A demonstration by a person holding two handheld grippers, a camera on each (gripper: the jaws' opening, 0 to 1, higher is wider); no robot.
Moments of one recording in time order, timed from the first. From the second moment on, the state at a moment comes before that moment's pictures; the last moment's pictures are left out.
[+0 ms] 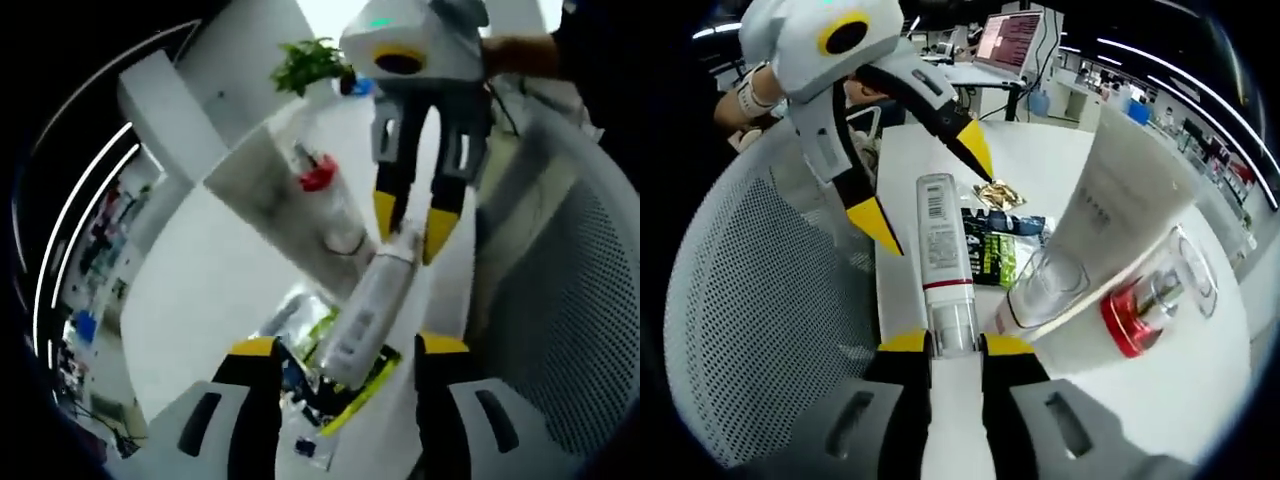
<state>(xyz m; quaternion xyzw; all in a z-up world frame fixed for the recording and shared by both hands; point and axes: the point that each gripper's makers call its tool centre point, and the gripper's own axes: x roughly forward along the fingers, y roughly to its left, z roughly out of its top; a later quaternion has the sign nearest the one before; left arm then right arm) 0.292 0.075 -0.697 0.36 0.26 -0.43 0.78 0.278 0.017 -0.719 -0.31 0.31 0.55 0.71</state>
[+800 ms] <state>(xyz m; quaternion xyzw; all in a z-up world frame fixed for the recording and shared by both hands) 0.287 0.058 -0.715 0.41 0.27 -0.46 0.74 0.282 0.021 -0.715 -0.34 0.29 0.56 0.70</state>
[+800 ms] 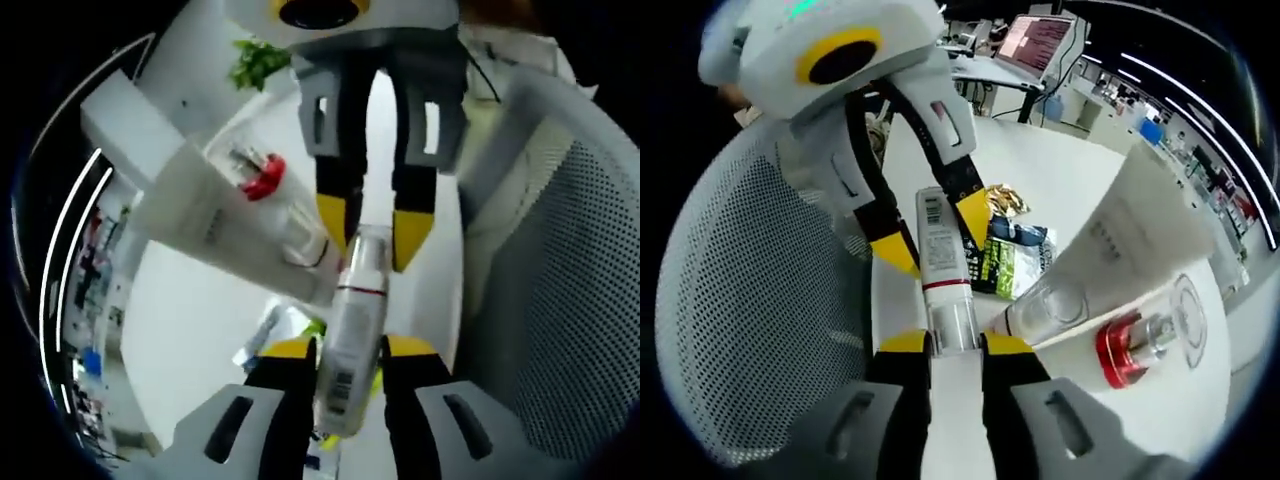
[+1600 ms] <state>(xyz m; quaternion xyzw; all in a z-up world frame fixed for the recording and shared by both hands) 0.277 0.042 -0.707 0.35 0.25 -0.51 0.75 0.272 0.007 -0.693 -0.25 0.28 0.58 0.72</state>
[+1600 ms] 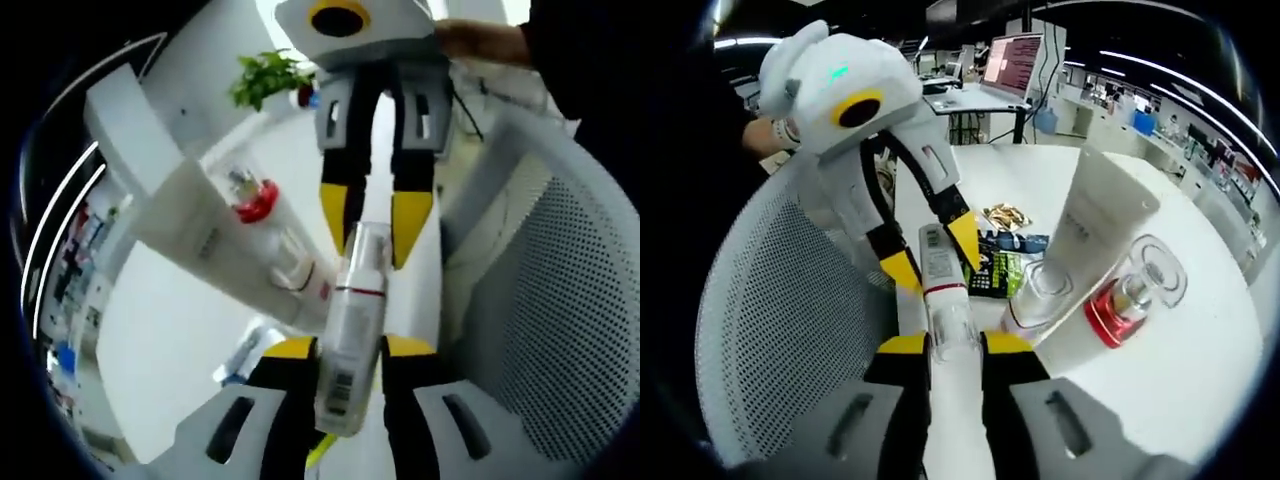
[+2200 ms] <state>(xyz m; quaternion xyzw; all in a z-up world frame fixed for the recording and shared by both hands) 0.274 0.033 -0.710 0.28 0.26 -0.52 0.76 0.266 0.017 -0.657 -0.15 0.25 0.60 0.75</state>
